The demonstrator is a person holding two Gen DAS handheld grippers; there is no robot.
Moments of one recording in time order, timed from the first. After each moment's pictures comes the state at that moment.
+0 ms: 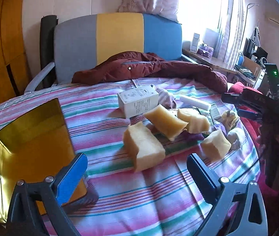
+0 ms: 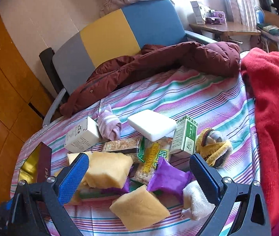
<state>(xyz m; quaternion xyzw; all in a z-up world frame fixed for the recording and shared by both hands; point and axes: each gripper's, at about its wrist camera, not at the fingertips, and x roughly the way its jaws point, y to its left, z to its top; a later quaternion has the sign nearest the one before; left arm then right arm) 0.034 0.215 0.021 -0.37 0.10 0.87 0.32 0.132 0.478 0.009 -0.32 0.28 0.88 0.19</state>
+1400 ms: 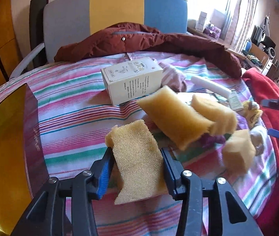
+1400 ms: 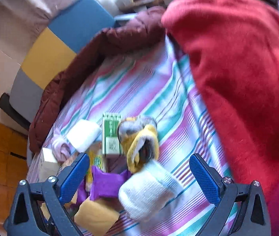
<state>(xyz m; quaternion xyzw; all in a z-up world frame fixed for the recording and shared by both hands) -0.013 0.268 -0.034 -0.44 0.12 0.83 0.31 0.191 0.560 -0.039 -0.33 0.45 0.77 0.31</state>
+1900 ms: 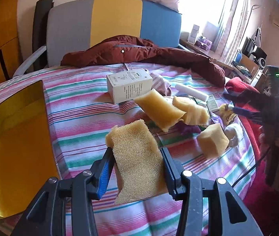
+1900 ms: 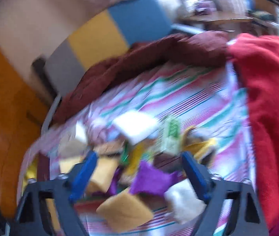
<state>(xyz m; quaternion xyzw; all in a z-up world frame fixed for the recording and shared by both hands) 0.022 0.222 -0.002 -0.42 0.08 0.84 0.34 0.143 0.502 -0.009 -0.34 0.31 0.87 0.19</state>
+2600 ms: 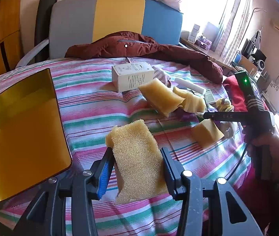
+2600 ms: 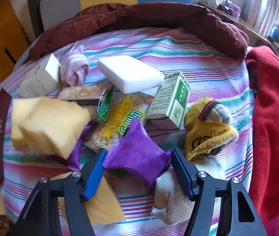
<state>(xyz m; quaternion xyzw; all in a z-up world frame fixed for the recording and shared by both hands) 0.039 0.195 -0.006 -0.43 0.07 0.83 0.34 0.102 0.480 -0.053 -0.51 0.16 0.82 0.21</state>
